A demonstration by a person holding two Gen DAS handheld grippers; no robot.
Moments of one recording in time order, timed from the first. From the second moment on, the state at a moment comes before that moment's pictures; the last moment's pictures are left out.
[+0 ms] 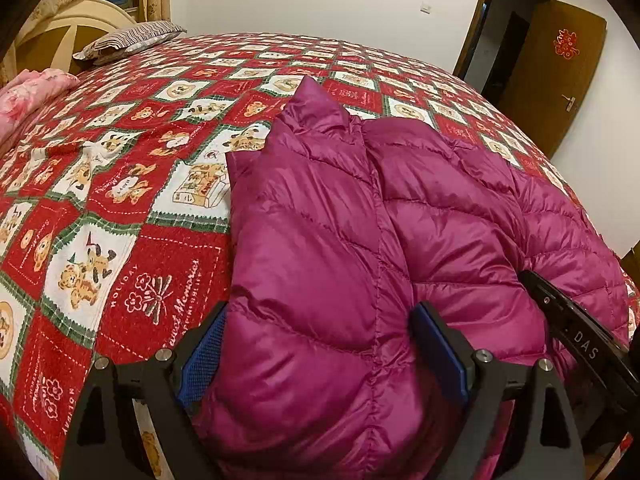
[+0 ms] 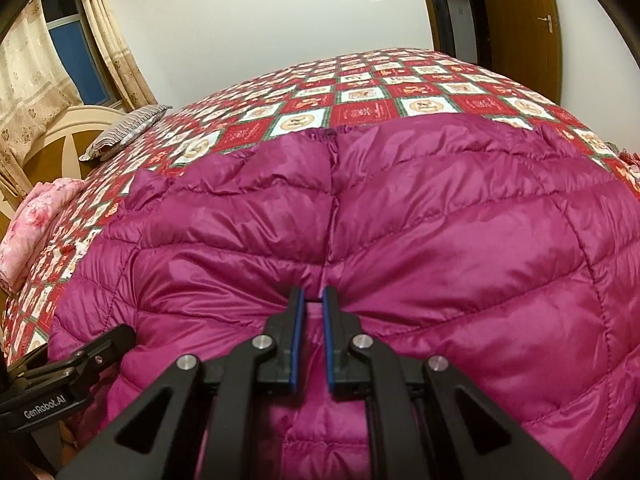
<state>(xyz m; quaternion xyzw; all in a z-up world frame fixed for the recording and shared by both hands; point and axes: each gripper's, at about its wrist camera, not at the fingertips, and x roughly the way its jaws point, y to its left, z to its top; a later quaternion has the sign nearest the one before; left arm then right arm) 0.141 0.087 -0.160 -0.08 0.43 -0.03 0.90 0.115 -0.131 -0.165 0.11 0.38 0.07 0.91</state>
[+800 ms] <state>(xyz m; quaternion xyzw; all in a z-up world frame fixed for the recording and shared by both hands) 0.119 0.093 -0.160 -0.16 0.45 -0.06 0.88 0.118 -0.110 -0.159 0.03 0.40 0.04 0.92</state>
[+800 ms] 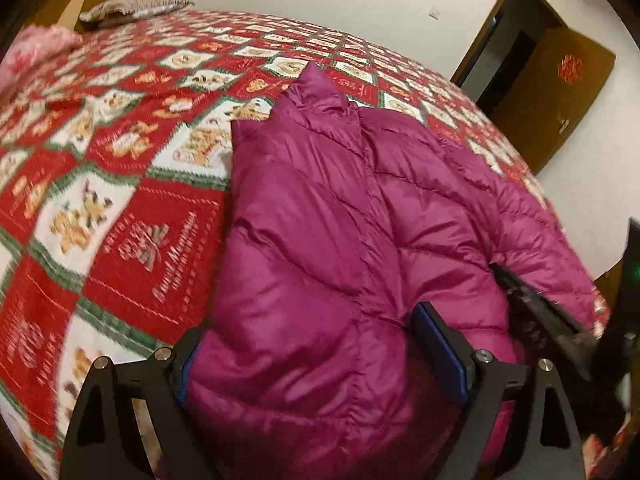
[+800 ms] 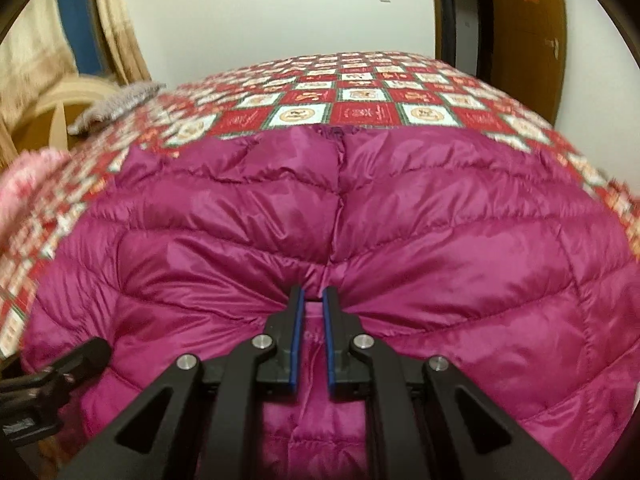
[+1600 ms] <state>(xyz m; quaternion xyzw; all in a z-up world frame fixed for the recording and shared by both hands) 0.122 0.092 -0.113 -0.28 0.32 -0.22 0.88 0.120 -0.123 -0.164 0.08 0.41 0.06 0.91</state>
